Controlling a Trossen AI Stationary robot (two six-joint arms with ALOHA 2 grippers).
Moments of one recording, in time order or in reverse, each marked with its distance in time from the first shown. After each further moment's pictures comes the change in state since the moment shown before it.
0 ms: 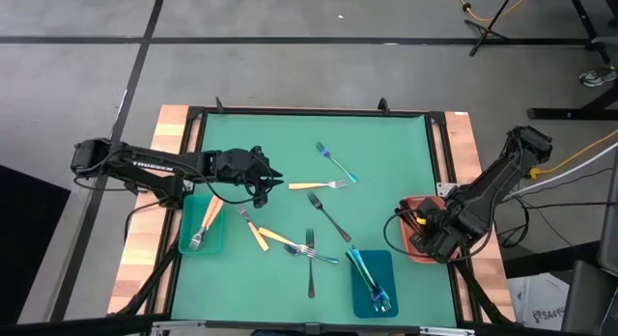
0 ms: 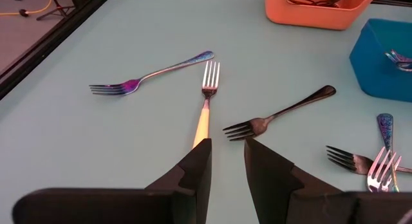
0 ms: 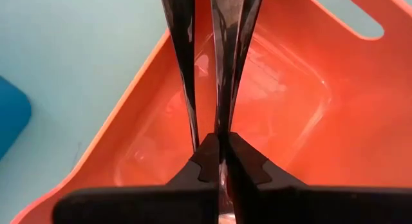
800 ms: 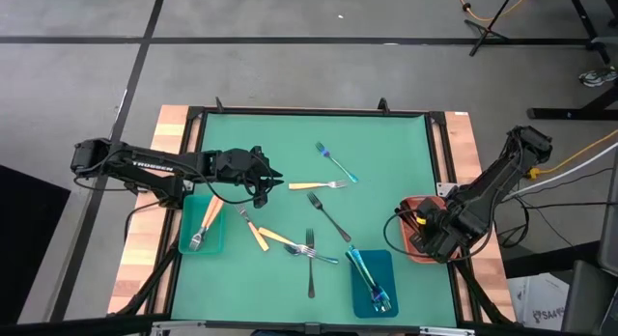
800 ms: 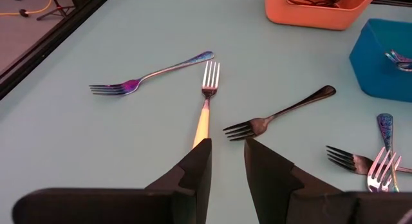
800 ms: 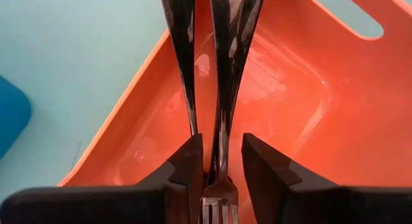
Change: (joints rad) left arm 0.000 0.000 0.000 0.000 0.000 0.000; right arm 0.000 0.000 0.000 0.000 0.000 -0.001
